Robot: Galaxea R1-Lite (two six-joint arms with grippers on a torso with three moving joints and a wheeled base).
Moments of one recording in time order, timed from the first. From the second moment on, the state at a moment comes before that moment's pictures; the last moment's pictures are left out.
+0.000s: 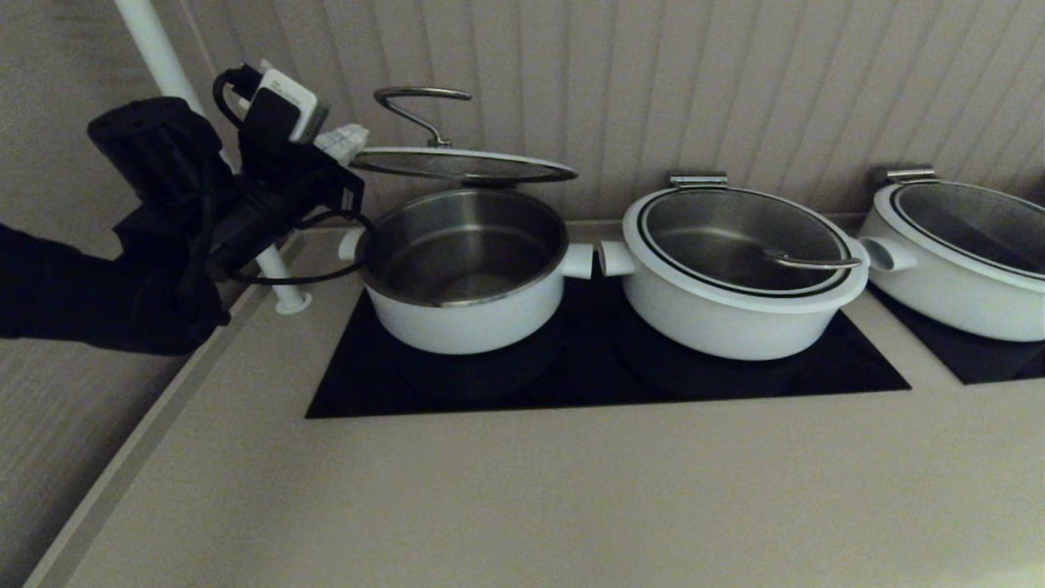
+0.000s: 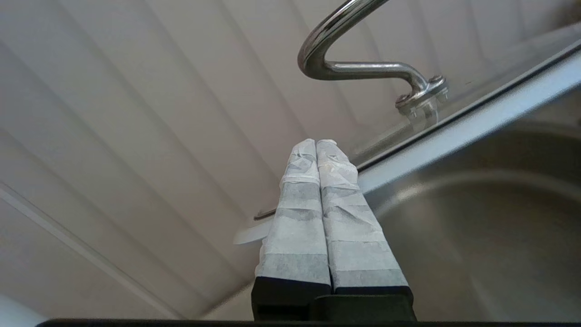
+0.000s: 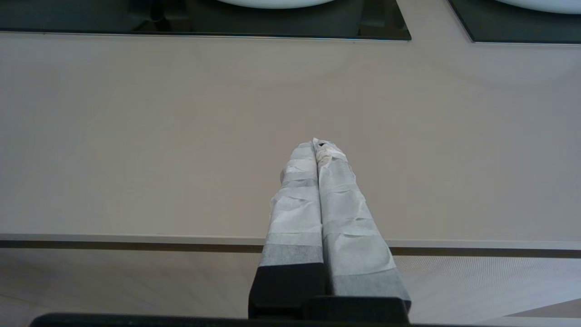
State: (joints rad) left arm -0.16 1.87 -1.14 -1.03 -0.19 0.49; right arm -0.01 0.00 -0.05 0.13 0.02 -0.04
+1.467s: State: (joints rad) left arm -0.16 1.82 -0.89 -1.17 -0.20 0.49; right arm -0.01 0.00 -0.05 0.13 0.02 -0.04
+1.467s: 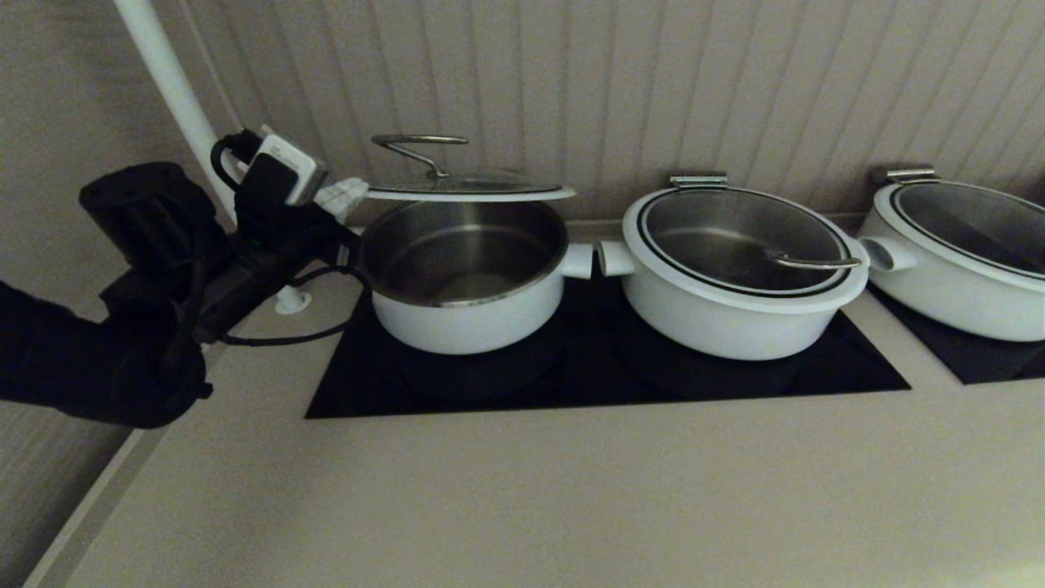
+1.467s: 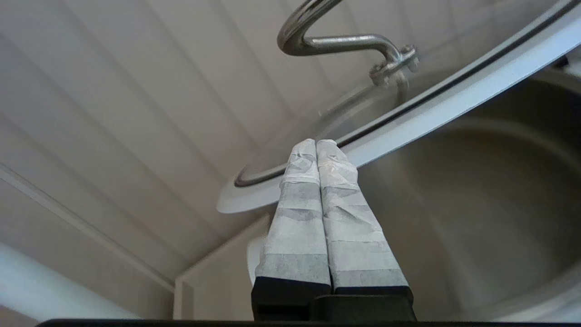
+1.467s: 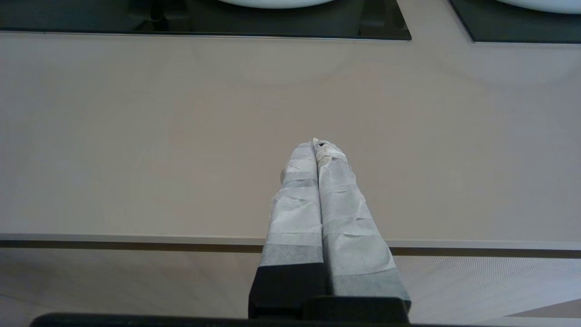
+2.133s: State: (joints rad) left arm -0.16 1.82 -0.82 -1.20 -0.19 0.50; right arm -0.01 0.00 -0.05 0.13 0.02 -0.04
